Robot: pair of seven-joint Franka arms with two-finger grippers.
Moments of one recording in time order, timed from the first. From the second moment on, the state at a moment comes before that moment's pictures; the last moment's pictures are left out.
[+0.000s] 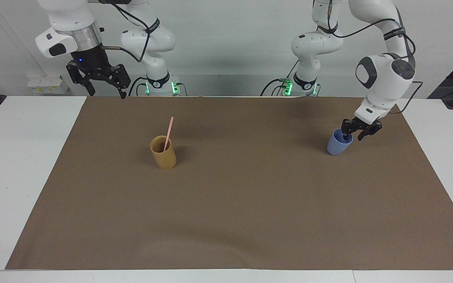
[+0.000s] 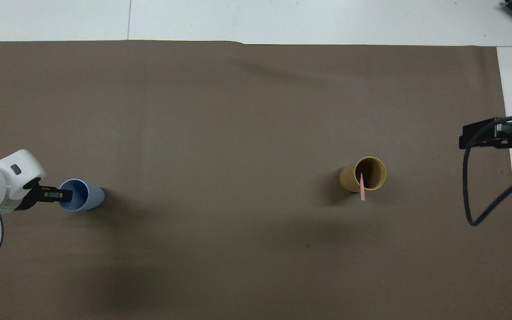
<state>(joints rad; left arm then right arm) 0.18 -0.13 -0.10 -2.35 -0.03 2.23 0.24 0.06 -0.02 -0.01 -1.48 -0.02 1.50 0.17</state>
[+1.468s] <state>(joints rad) -0.15 -0.14 -0.13 -2.16 -0.04 1.99 -0.27 0.06 -0.02 -0.01 -1.48 -0.02 1.50 0.17</state>
